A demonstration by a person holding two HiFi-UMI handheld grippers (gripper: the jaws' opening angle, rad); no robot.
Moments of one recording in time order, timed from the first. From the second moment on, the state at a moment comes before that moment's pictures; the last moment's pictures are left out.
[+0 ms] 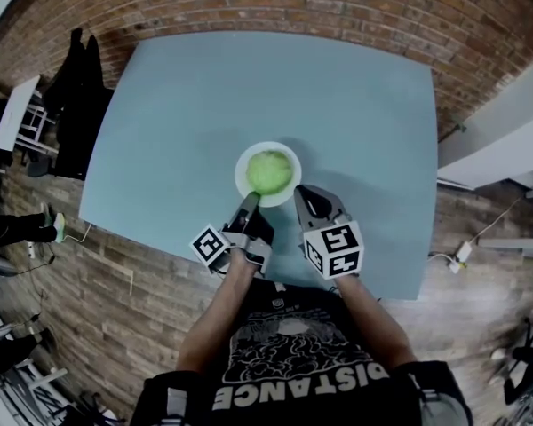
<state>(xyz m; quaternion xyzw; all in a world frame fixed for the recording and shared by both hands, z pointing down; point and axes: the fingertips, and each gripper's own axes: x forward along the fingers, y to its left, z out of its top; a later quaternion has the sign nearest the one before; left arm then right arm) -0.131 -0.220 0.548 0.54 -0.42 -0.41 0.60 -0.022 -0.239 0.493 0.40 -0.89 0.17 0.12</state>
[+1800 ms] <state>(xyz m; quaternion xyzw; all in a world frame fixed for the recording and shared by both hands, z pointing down) -0.106 -0.250 0.613 0.56 -0.45 -0.26 0.64 -0.006 -0.256 0.530 0.43 -0.87 0.21 0.14</state>
